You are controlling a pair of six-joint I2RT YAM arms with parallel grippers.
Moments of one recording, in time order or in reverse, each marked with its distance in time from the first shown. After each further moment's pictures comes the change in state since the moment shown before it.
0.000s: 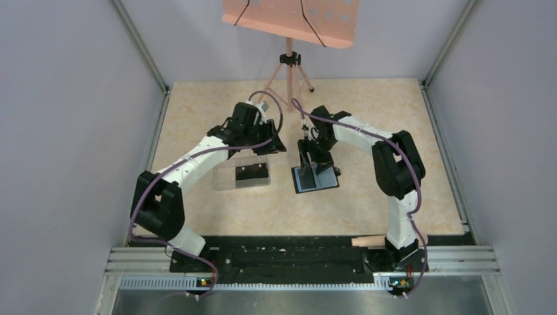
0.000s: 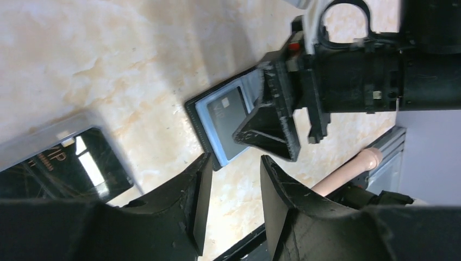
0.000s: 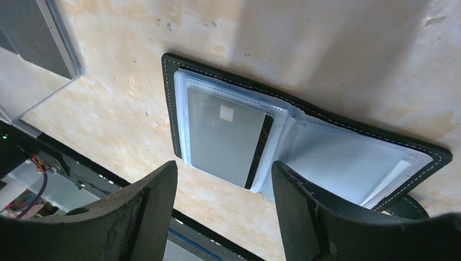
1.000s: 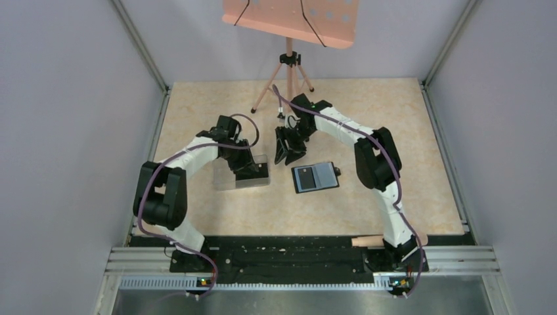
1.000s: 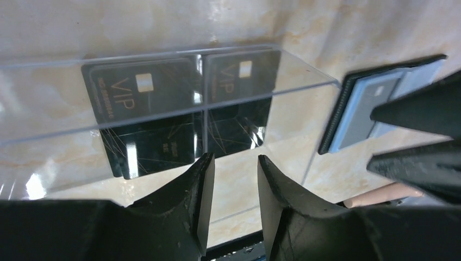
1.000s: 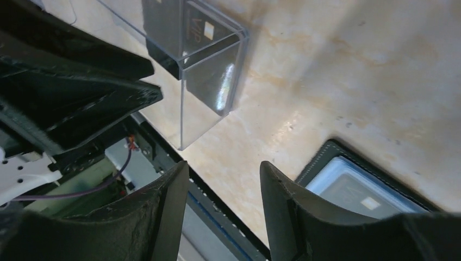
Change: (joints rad) left arm 0.238 0.018 -0.200 -0.143 -0.008 0.002; right arm 0.064 0.206 0.384 -0.047 -0.255 0.053
